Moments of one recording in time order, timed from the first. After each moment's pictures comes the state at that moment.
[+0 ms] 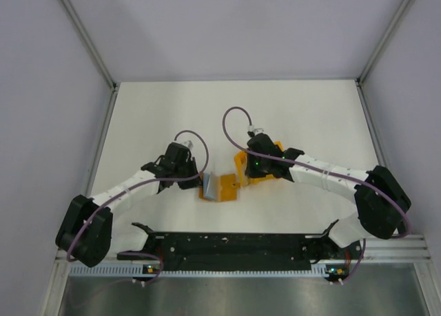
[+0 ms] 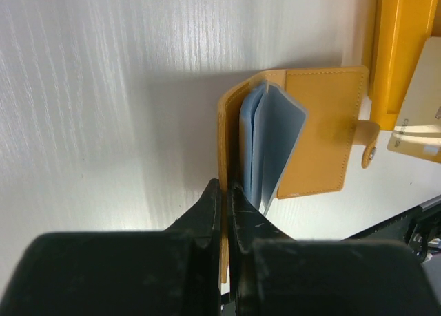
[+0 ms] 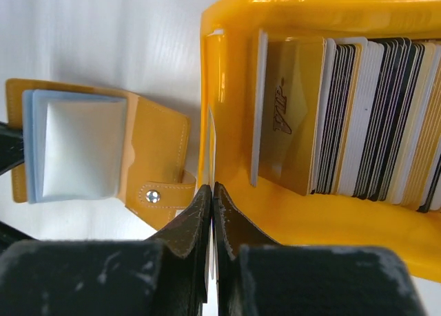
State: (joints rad) left arm -0.49 1.26 0.63 -0.32 0.20 -0.66; right arm 0.81 1.47 0.95 -0.36 0.08 0.61
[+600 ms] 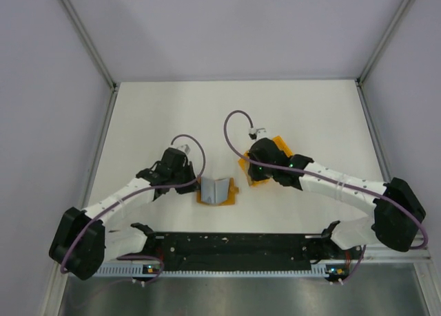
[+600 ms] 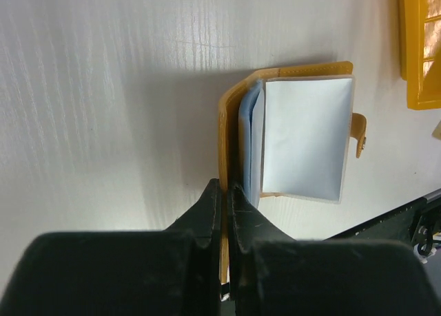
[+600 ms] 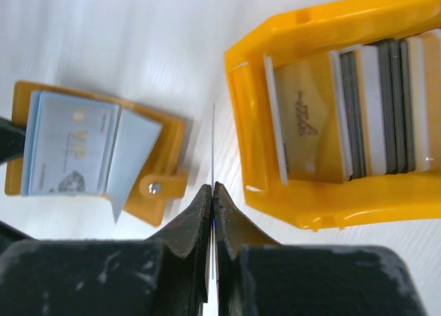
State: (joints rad) left arm -0.50 1.15 0.57 -0.35 0.19 -0.68; right arm 0.84 1.34 0.89 -0.36 0.19 0.55
